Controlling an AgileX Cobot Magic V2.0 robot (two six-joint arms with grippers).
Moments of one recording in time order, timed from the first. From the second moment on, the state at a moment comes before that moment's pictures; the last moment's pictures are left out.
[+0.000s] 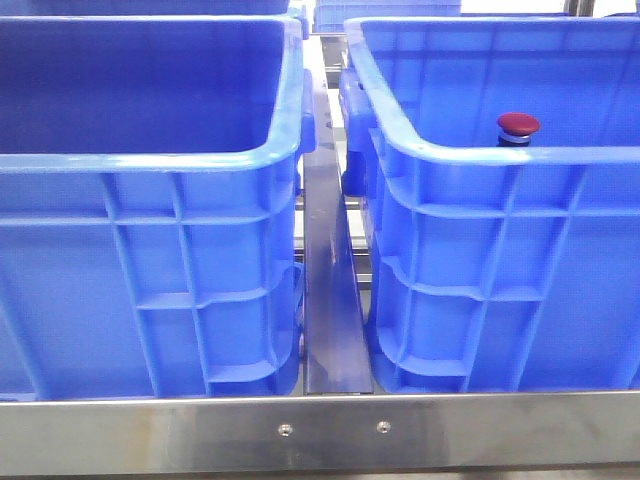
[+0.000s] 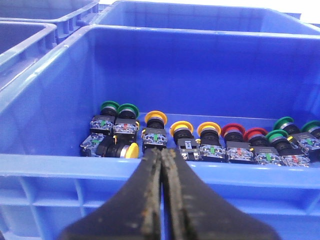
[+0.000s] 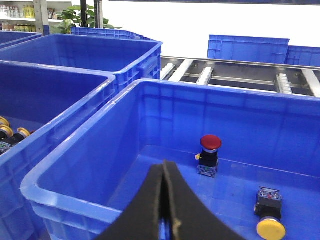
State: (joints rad) left arm 0.02 -0.01 0.00 -0.02 0.09 -0.04; right arm -0.06 -0.01 -0.25 0.90 0.40 -0.85
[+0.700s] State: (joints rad) left arm 0.02 -0.01 0.00 -0.02 0.09 -0.04; right arm -0.01 -0.01 0.01 0.01 -0.04 0.10
